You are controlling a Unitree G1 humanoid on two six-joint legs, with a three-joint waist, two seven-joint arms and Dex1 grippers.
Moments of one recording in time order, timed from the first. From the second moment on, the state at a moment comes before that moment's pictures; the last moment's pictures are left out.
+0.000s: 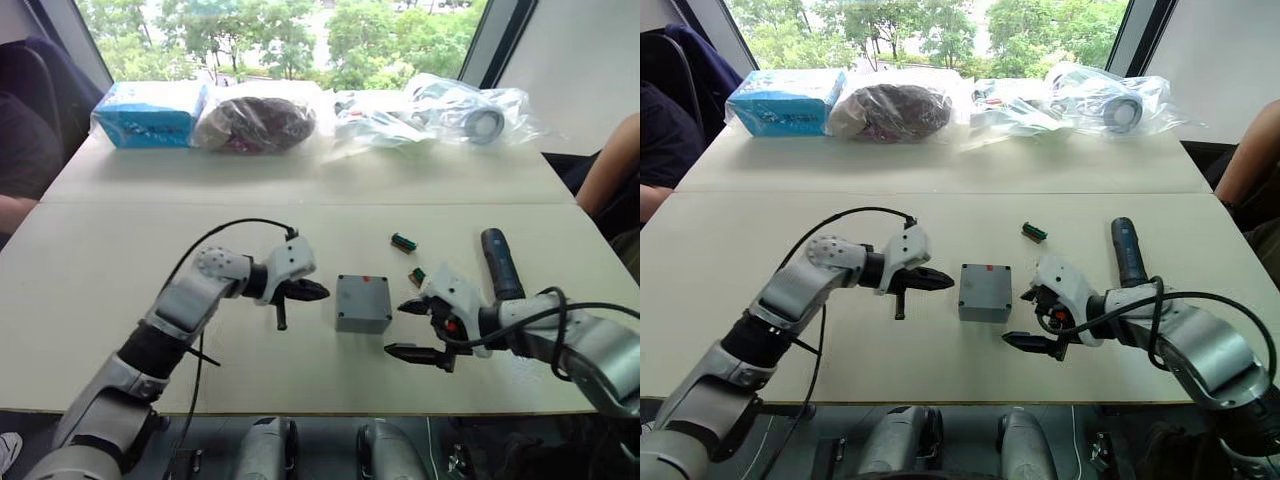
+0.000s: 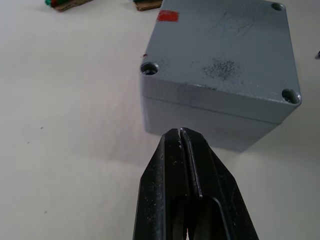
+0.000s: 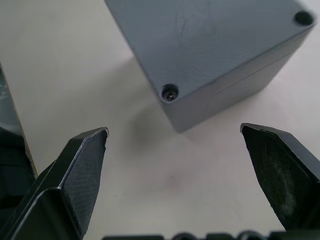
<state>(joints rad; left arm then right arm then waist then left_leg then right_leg) -0.61 0.51 -0.39 -0.01 -0.20 0.51 -1.07 -0.22 -0.92 0.12 -0.56 0.60 1.00 0.79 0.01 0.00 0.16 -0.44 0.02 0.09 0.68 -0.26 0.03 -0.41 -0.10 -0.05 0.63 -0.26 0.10</state>
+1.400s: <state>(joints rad) -0.52 0.51 -0.41 -0.16 -0.18 0.60 -1.02 -0.35 -0.96 0.28 -0.33 0.27 0.58 1.08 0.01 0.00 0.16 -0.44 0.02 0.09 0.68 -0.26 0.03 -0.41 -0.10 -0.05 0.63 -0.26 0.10</state>
